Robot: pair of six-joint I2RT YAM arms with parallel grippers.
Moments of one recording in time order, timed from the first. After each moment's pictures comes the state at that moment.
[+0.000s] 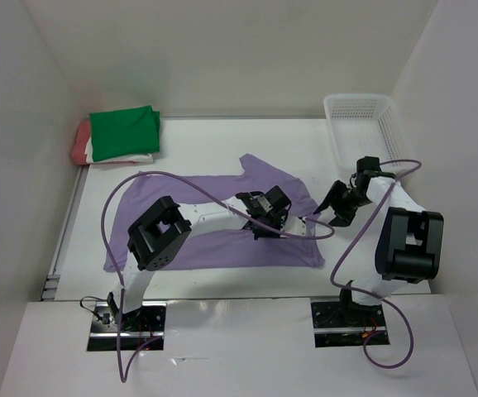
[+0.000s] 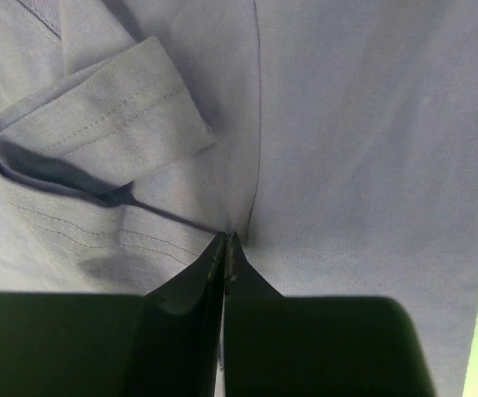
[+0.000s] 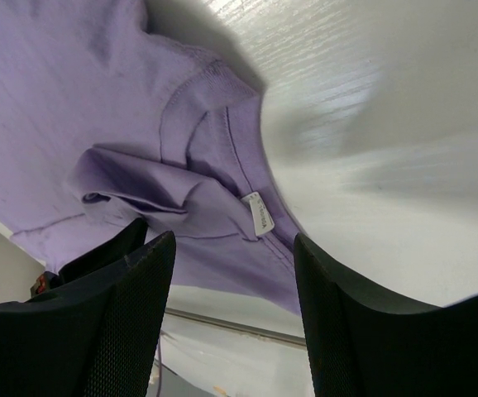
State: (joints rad) left arm -0.96 2.08 1.51 -0.50 0.12 0.70; right arm -0.17 1.56 0.98 -0.74 -0.39 0.50
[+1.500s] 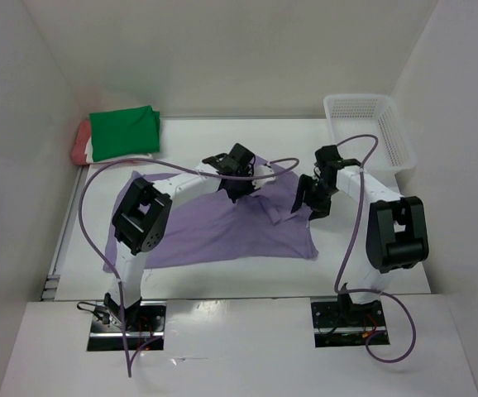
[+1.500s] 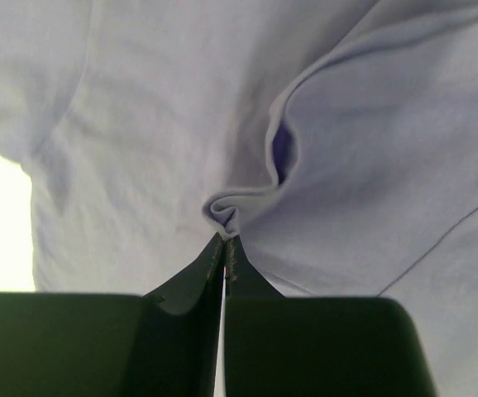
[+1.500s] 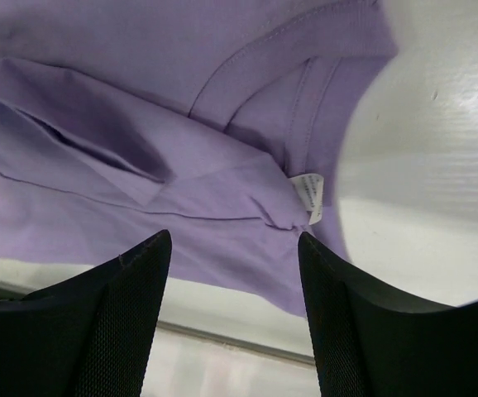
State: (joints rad) left arm -0.67 2.08 1.60 -0.53 0.12 0.58; right arm 0.14 1.65 1.10 -0.76 -0.26 0.46
